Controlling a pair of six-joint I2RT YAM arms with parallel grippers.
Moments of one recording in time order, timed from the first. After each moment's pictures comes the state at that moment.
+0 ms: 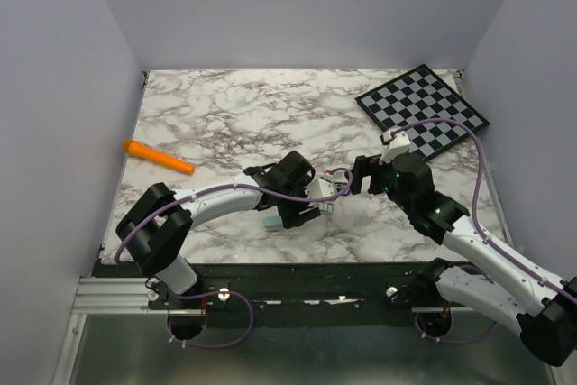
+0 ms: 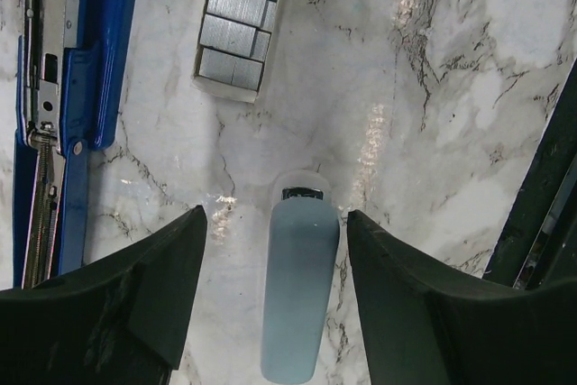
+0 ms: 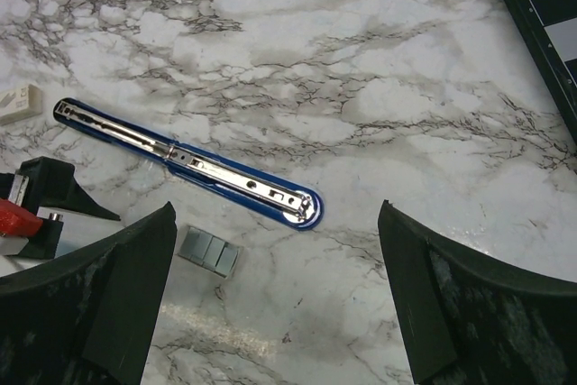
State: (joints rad) left arm -0.87 1.57 0.97 -0.44 0.28 0.43; right arm 0.63 0.88 0.63 -0.15 0.21 0.25
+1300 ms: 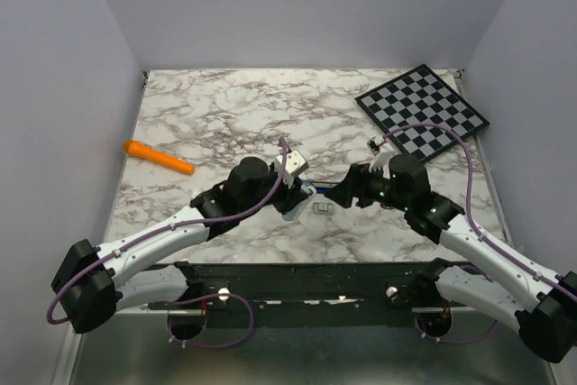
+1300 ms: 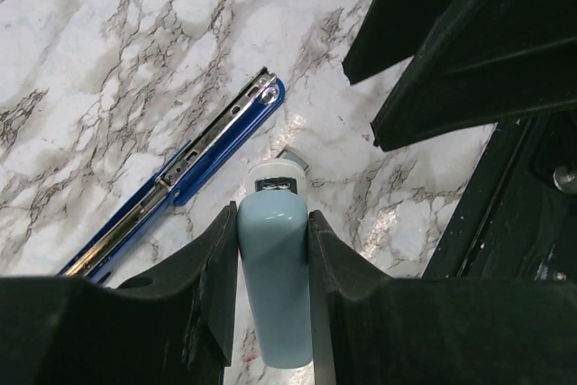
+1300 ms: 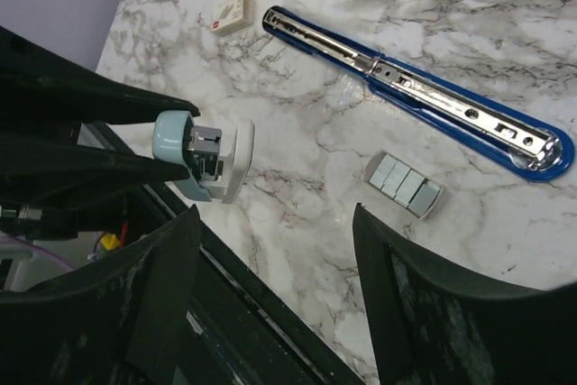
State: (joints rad) left arm -0.86 1.10 0.71 -0.01 0.18 -0.05; right arm 0.63 0.91 0.62 -0.13 -0.25 0.55
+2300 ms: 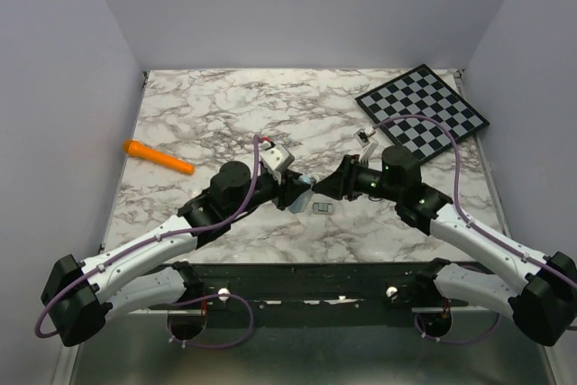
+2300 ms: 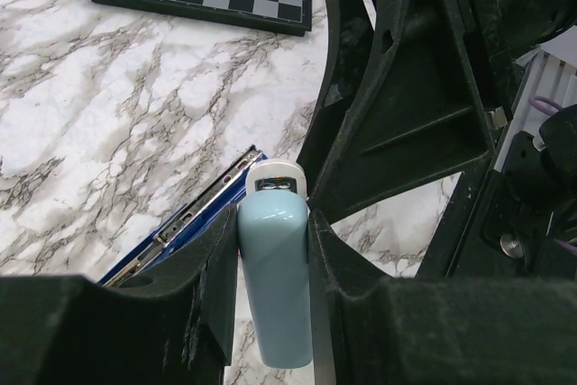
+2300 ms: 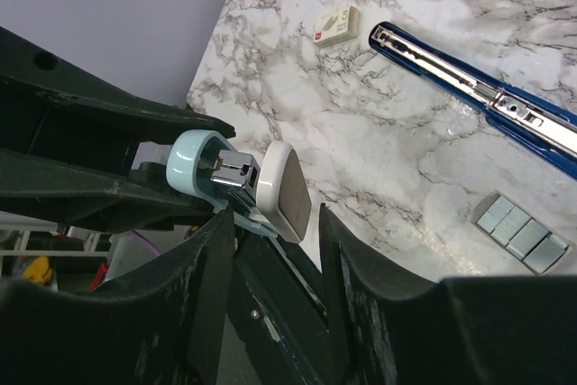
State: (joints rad) left arm -0.86 0.97 0.65 0.16 0.17 -0.17; right arm 0.65 1.02 0.65 0.06 -0.42 0.71
